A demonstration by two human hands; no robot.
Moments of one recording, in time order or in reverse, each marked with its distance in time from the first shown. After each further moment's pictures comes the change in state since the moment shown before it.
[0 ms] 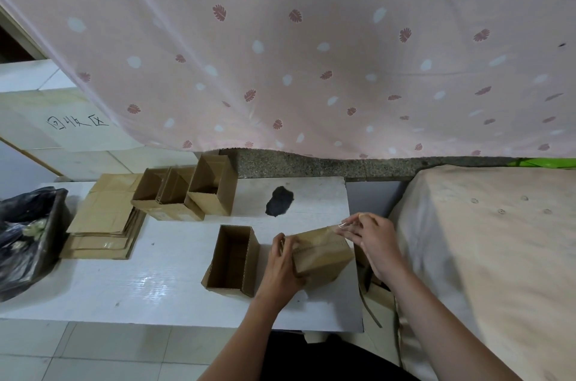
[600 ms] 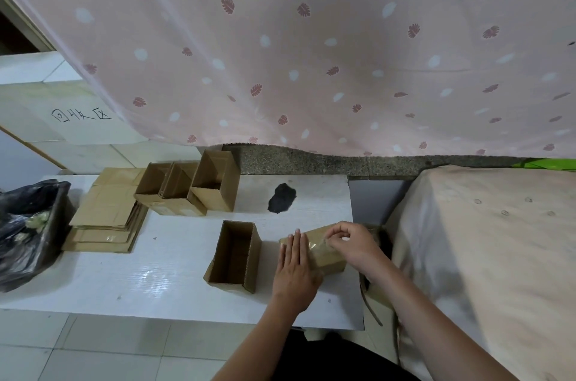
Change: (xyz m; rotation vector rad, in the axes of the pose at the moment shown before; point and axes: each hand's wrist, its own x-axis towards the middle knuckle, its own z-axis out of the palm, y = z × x) left_hand -0.010 0.013 0.028 0.476 -0.153 -0.022; right_hand -0.008 0.021 0.016 -0.676 -0.212 -0.032
